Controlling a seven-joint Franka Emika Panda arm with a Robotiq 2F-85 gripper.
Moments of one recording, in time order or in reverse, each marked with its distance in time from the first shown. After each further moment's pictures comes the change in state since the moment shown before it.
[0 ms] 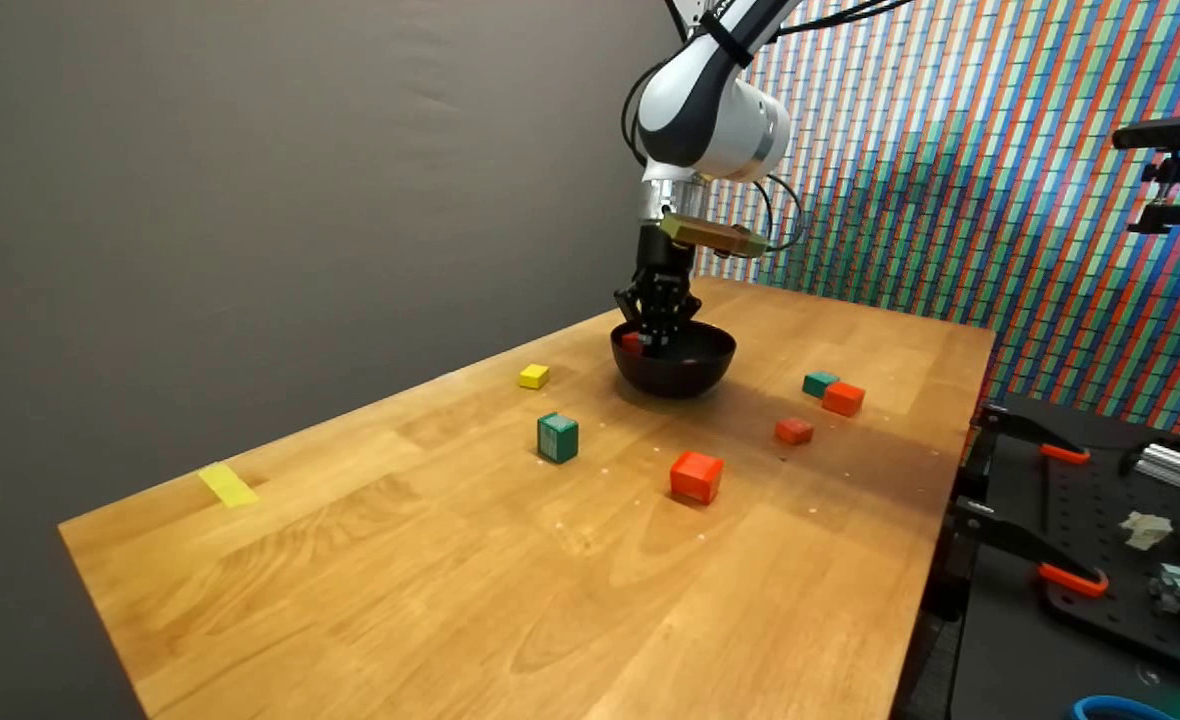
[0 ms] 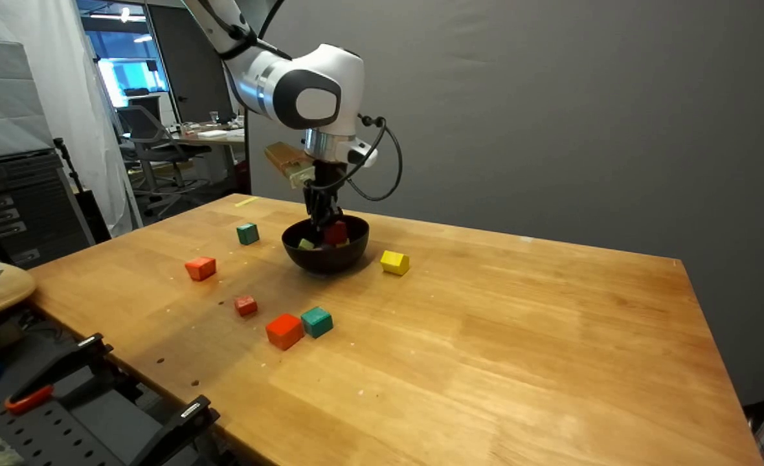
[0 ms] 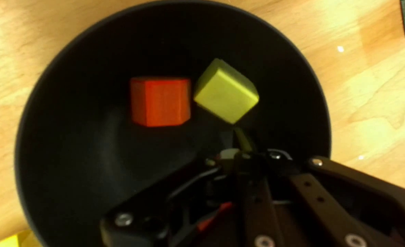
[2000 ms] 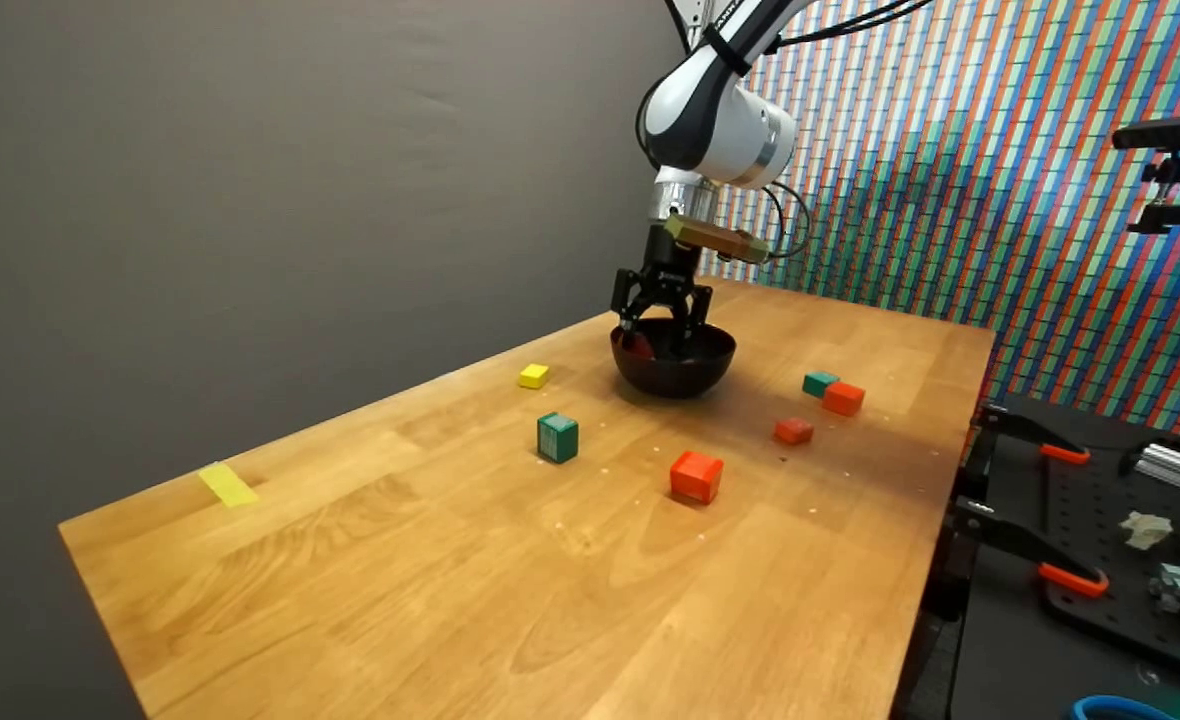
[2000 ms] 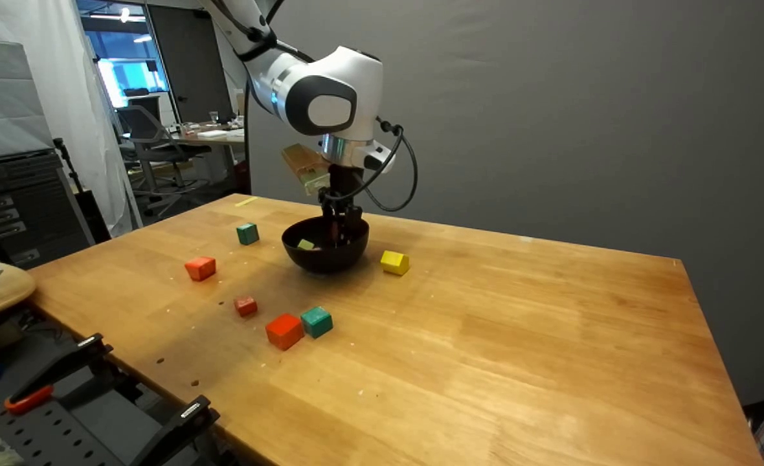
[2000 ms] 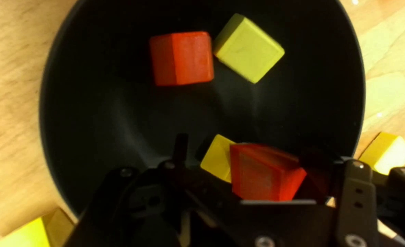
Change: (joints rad) arm -0.047 0.031 -0.003 0.021 0.077 0.042 -0.042
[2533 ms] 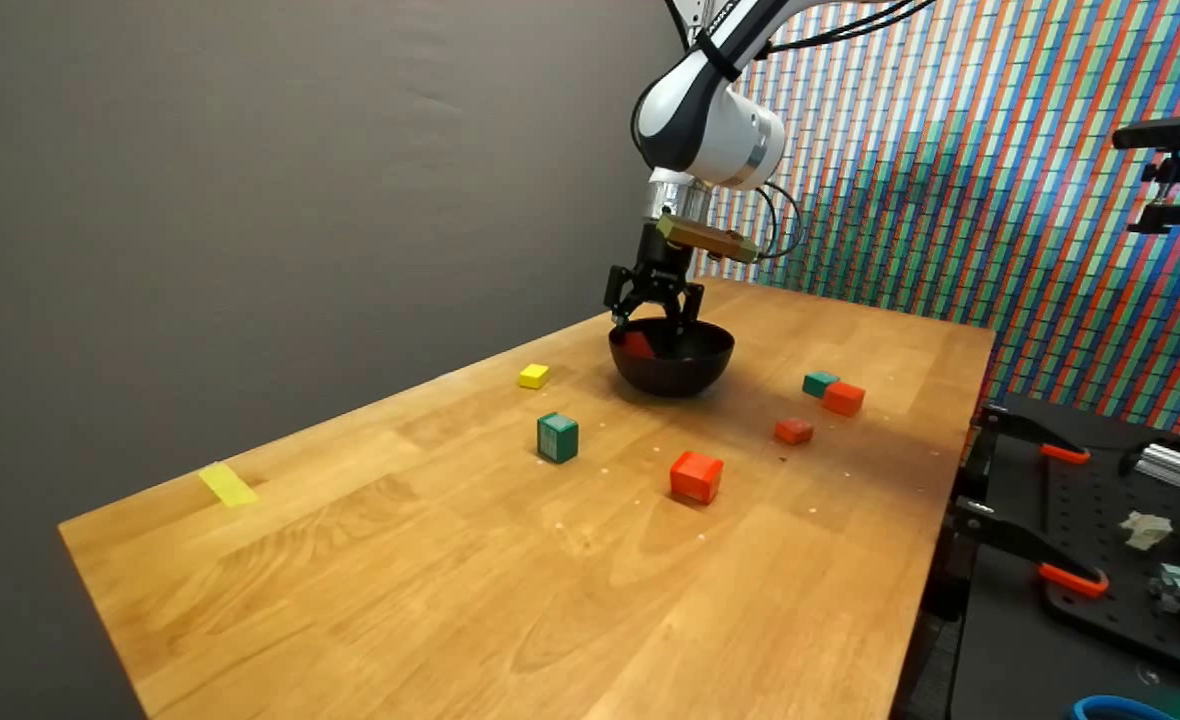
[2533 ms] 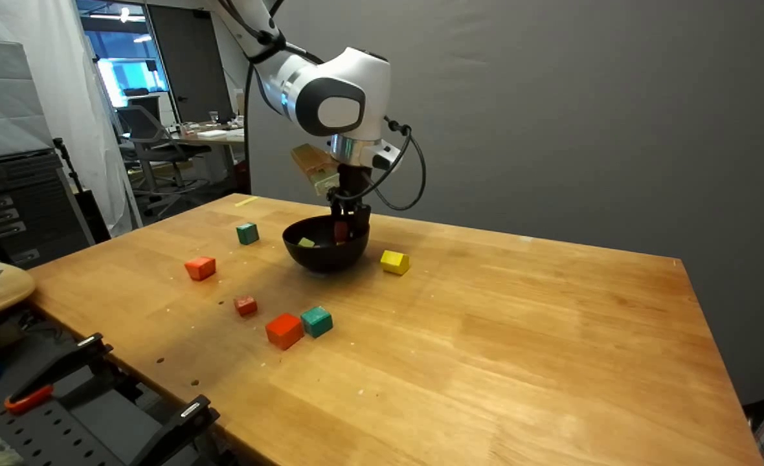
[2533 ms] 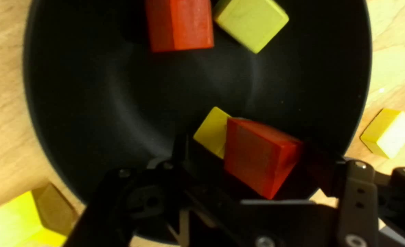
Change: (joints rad) arm -0.006 0.039 -0.006 0.059 0.000 -0.001 0.001
